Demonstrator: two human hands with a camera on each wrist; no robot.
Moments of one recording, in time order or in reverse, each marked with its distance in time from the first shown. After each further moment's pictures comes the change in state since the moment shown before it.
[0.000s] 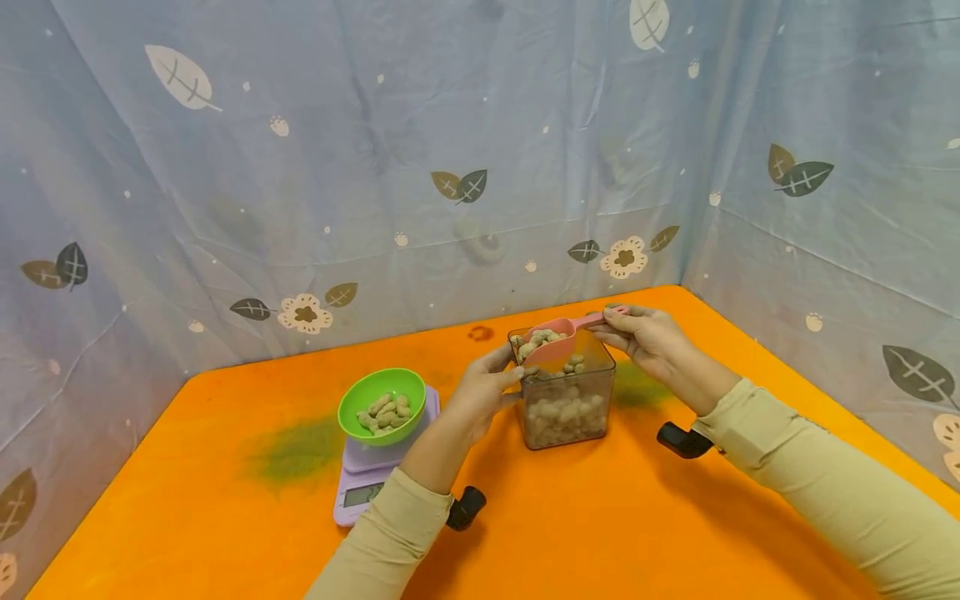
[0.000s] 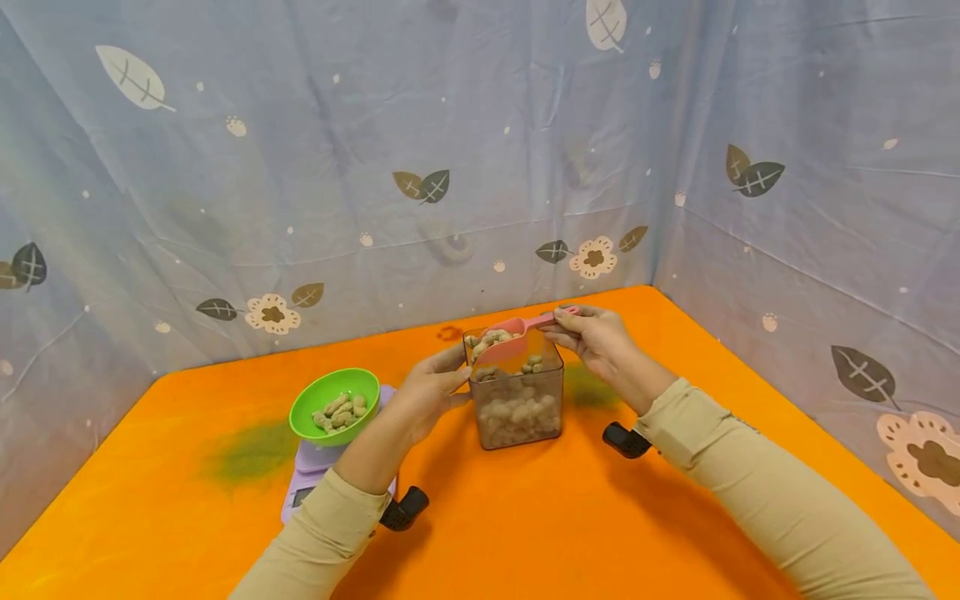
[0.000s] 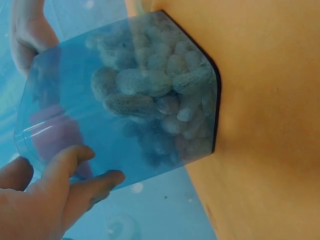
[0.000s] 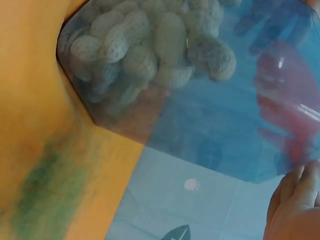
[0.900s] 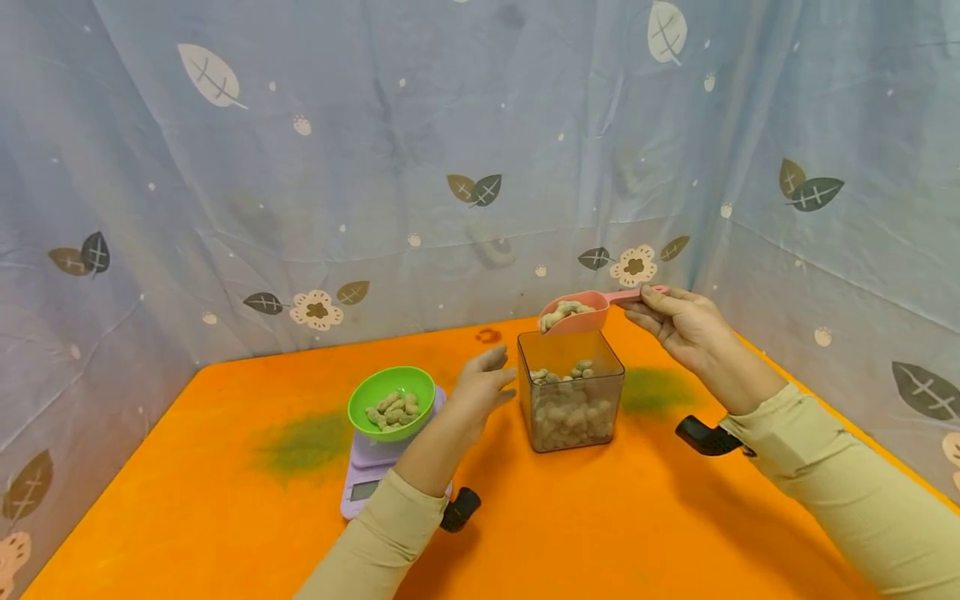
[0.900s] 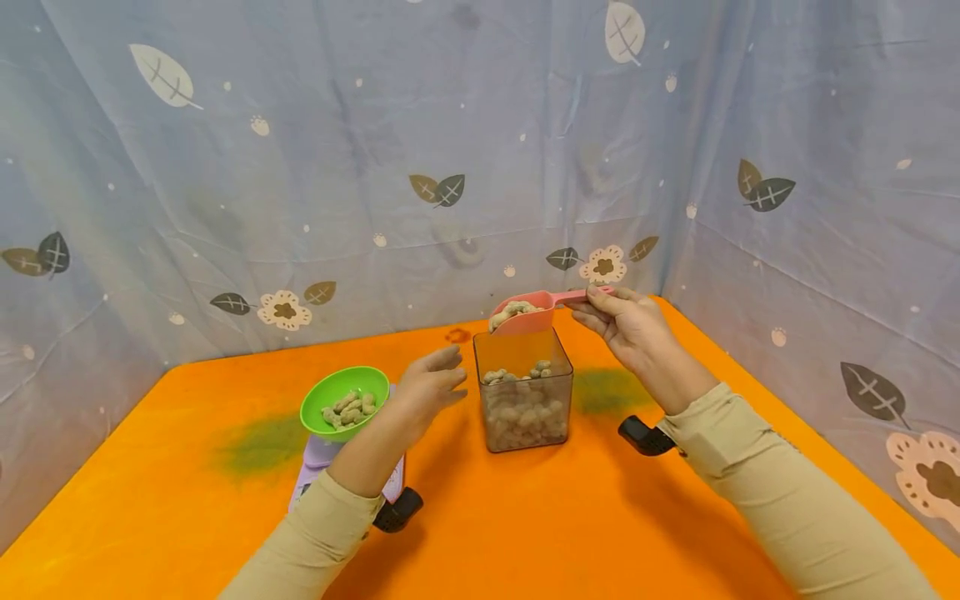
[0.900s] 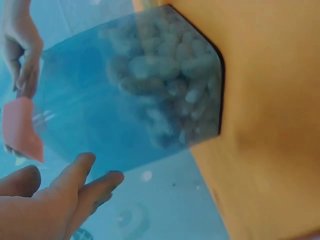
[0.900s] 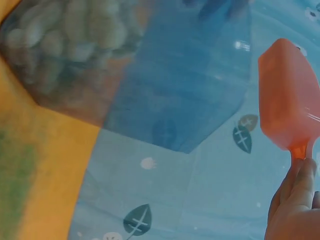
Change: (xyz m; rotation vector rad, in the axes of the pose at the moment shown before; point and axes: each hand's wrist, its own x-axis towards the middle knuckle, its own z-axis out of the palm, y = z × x) left_hand -0.016 0.009 -0.012 0.009 0.074 -0.001; right_hand -0.017 -0.030 0.009 0.197 -0.089 -0.066
